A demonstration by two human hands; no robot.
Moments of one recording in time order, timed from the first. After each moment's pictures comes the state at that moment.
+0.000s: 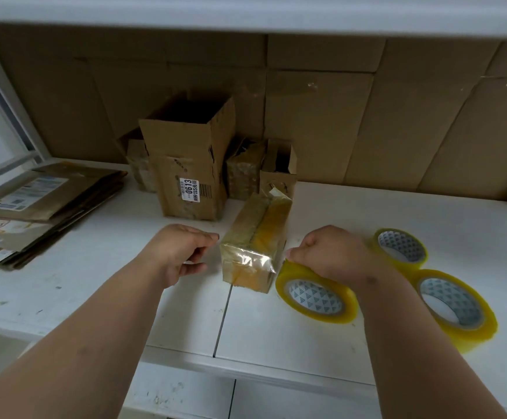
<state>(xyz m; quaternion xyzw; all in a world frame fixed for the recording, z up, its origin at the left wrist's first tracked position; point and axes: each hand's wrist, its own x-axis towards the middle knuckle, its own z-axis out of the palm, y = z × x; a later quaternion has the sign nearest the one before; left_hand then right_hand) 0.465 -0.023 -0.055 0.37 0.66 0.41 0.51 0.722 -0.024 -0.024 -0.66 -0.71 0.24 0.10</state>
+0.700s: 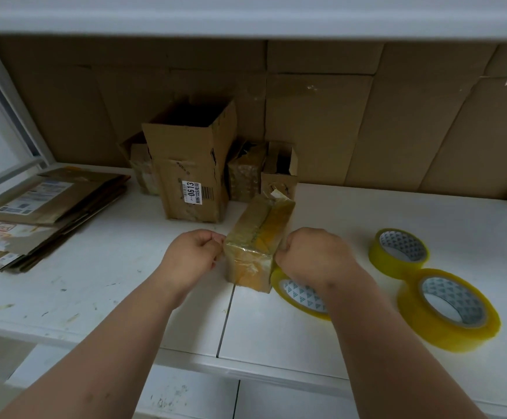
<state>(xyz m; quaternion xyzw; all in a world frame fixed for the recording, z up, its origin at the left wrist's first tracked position) 0.484 -0.047 -0.063 0.52 0.65 0.43 0.36 0.688 -0.022 -0.036 -0.66 -0.74 0.09 0.07</state>
